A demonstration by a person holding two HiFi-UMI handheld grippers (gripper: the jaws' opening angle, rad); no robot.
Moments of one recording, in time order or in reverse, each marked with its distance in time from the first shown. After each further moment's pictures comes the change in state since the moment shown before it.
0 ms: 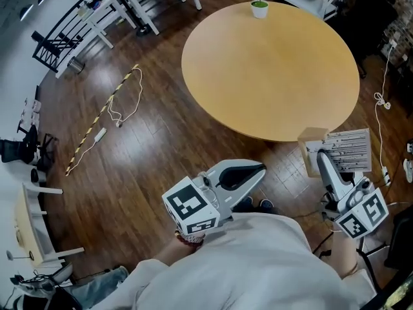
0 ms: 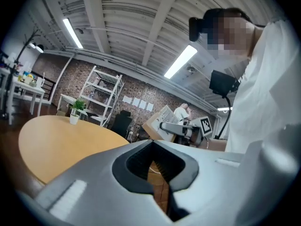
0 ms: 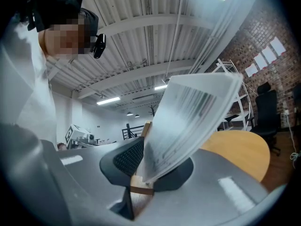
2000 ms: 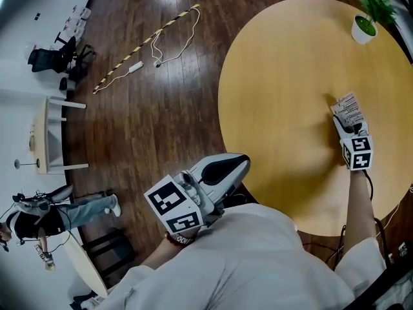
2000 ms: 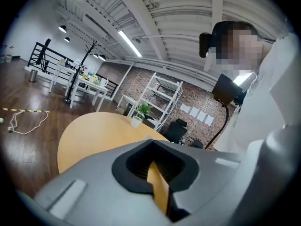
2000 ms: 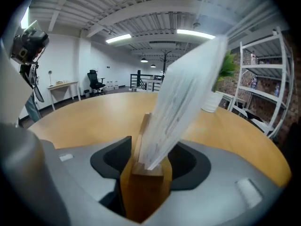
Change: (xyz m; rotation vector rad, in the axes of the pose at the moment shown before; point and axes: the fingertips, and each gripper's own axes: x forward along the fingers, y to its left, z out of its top) left arm 0.044 0.382 0.012 -0.343 -0.089 0.650; right arm 0.439 -0.436 -0.289 -0.352 0.648 0.143
